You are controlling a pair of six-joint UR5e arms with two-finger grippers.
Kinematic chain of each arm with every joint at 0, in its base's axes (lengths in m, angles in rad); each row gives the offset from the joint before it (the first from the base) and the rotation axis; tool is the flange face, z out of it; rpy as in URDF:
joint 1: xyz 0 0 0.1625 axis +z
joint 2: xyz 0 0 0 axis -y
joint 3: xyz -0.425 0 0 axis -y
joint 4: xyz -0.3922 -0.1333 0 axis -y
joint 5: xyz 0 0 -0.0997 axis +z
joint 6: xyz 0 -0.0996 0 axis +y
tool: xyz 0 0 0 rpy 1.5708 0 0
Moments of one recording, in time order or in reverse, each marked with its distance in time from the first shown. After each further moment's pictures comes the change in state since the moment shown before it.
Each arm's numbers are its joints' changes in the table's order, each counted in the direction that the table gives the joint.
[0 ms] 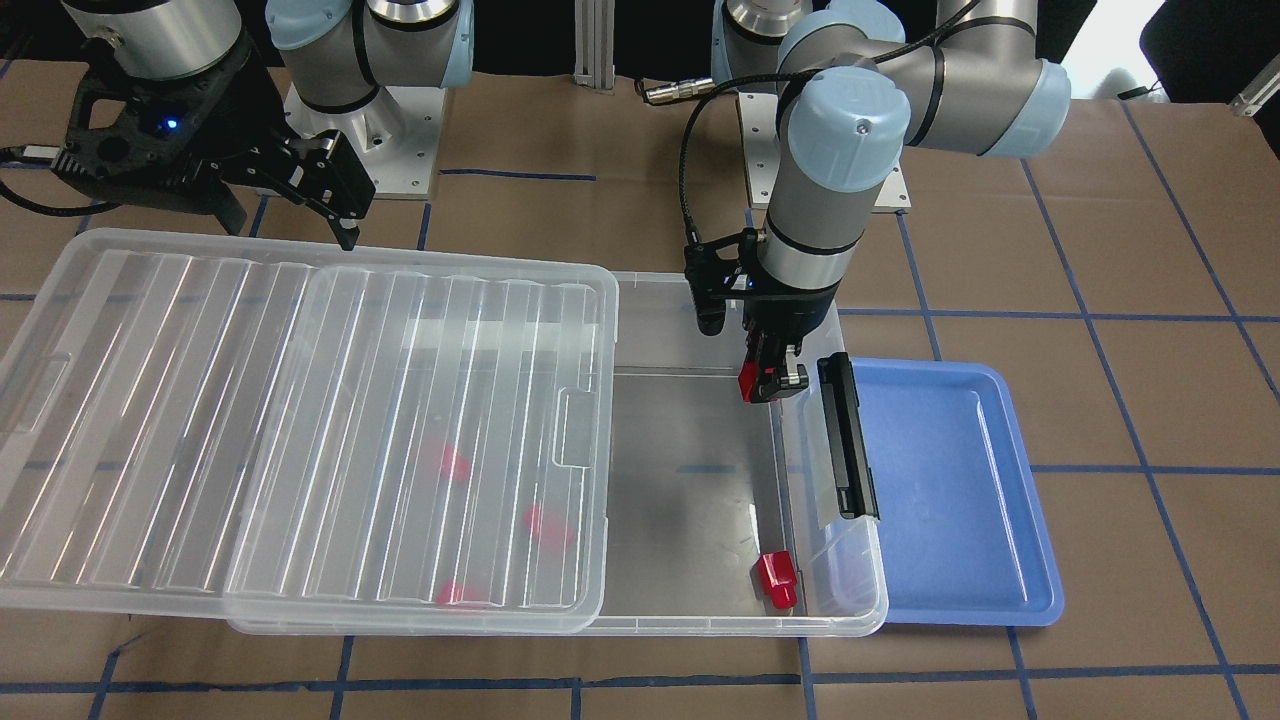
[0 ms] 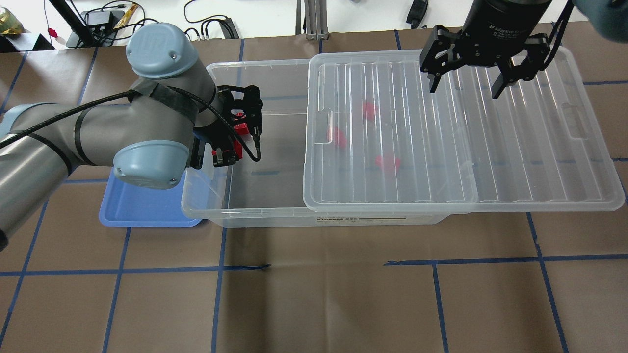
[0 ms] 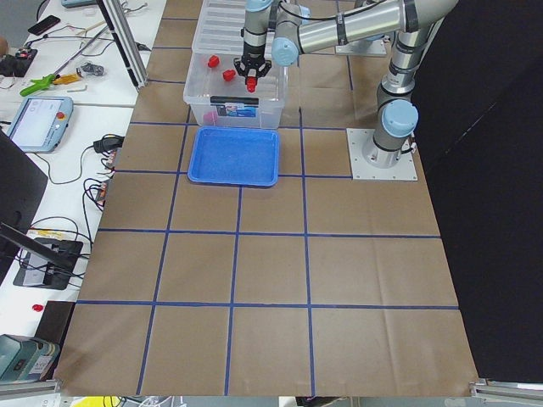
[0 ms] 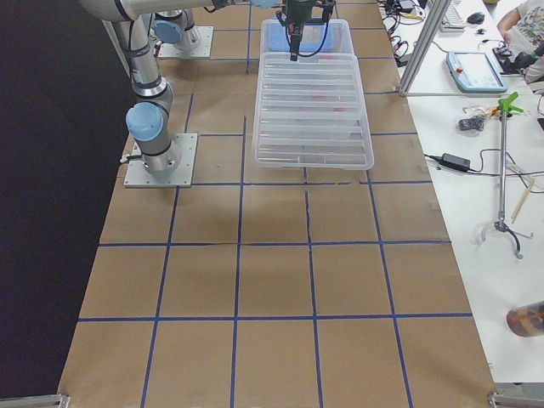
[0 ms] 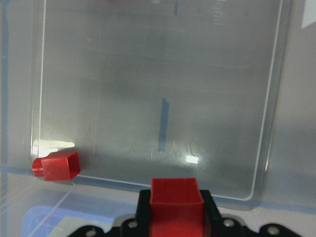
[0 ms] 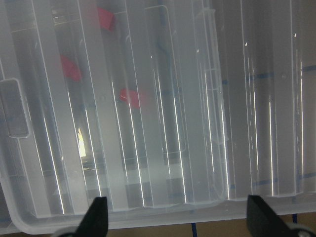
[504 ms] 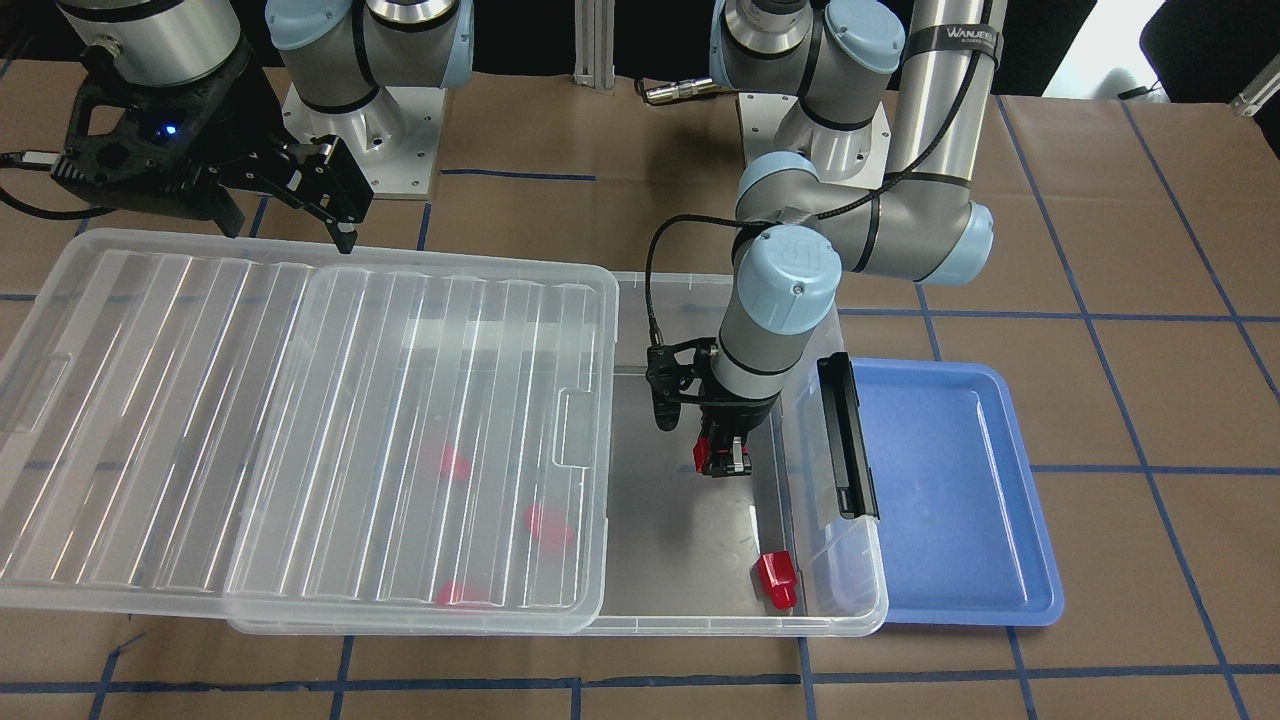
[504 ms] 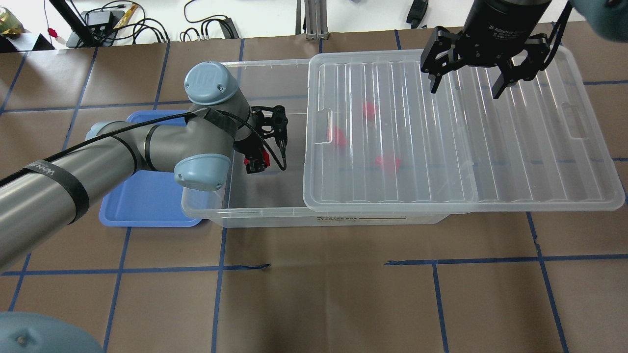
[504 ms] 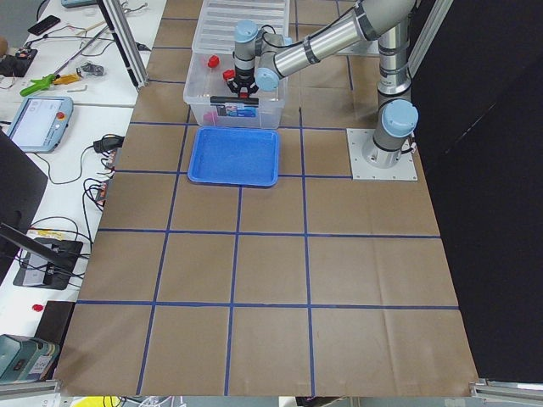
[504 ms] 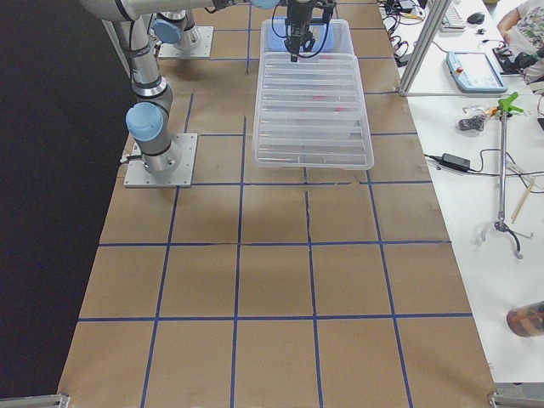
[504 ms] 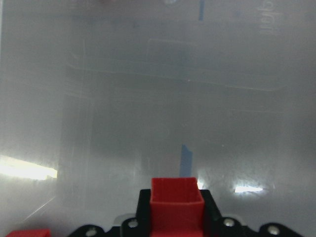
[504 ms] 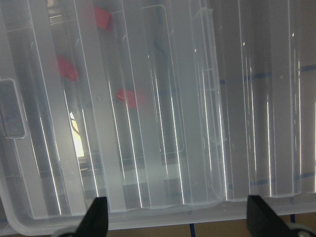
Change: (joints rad) left arm -0.020 -0.224 -0.016 0.223 0.051 0.005; right arm -0.001 0.002 0.002 0.000 0.005 0.000
